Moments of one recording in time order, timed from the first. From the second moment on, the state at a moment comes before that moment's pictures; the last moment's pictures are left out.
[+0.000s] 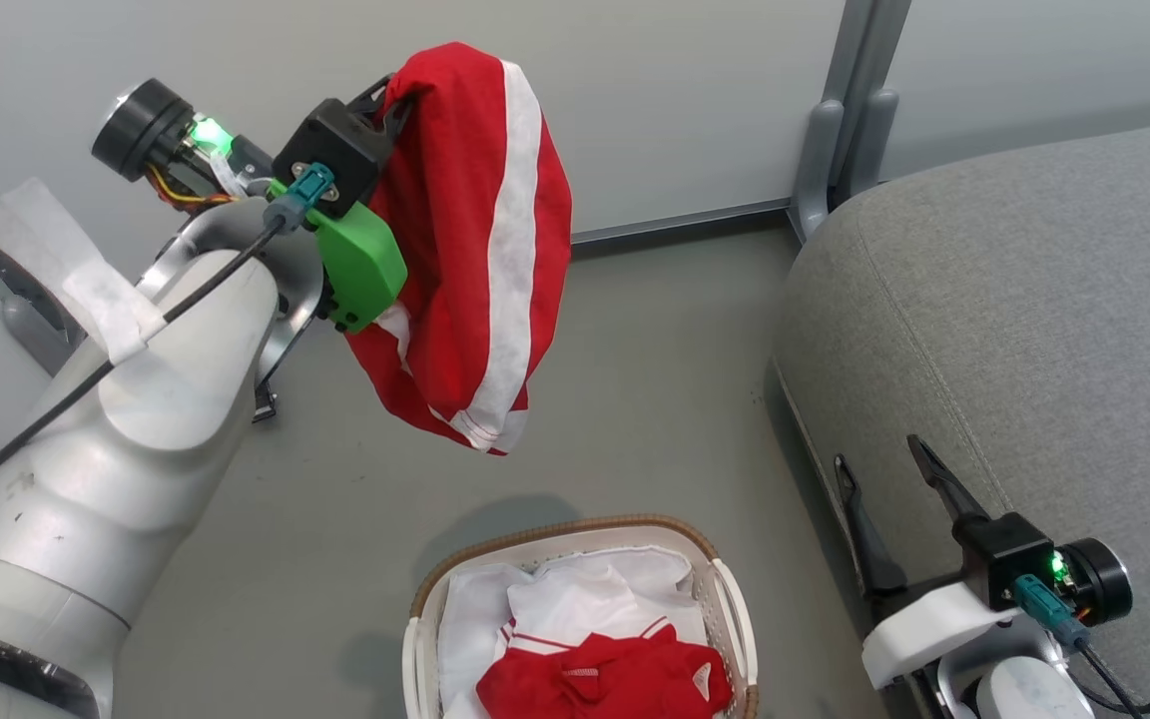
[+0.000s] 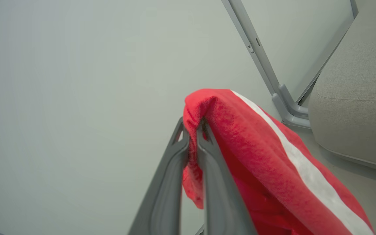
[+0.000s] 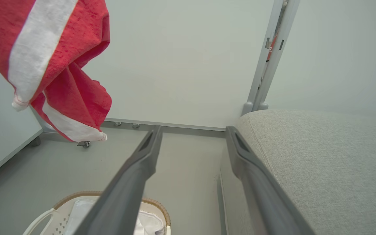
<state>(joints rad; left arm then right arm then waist) -1.03 0.31 -0.83 0.71 -0.28 -0.13 -0.15 -0.08 -0.05 0.08 0.21 0.02 0.13 -0.26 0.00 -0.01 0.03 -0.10</state>
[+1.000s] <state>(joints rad) -1.15 0.07 -0.91 0.73 -0.32 -0.11 -0.10 -0.42 -0.05 0.48 0.26 0.30 0.13 -0.26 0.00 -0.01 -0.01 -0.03</state>
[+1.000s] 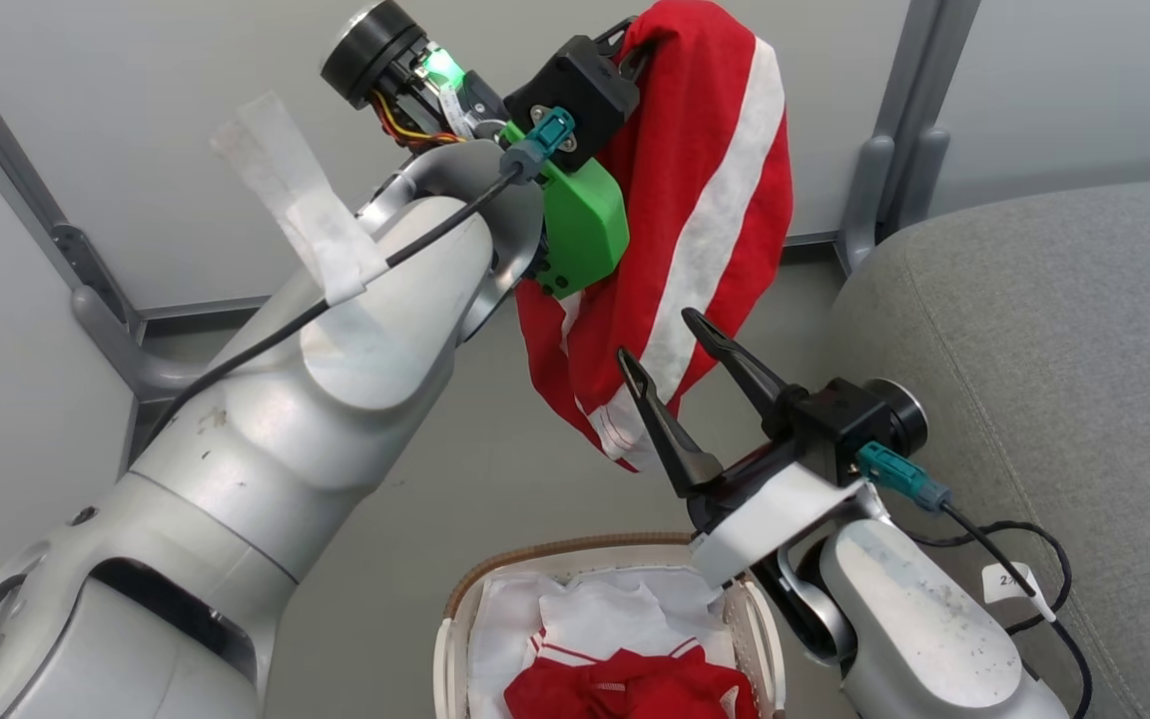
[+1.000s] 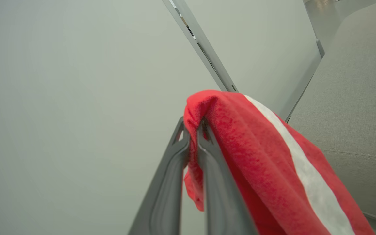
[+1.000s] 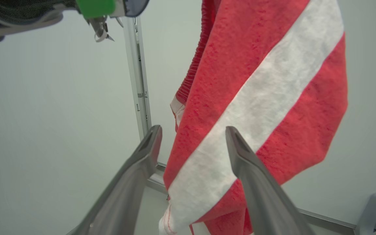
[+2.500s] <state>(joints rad) -0.93 0.14 -0.91 0.62 -0.59 -0.04 -0.20 -0.64 -0.05 0.15 0.51 0.17 0.13 -0.26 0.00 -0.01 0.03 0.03</state>
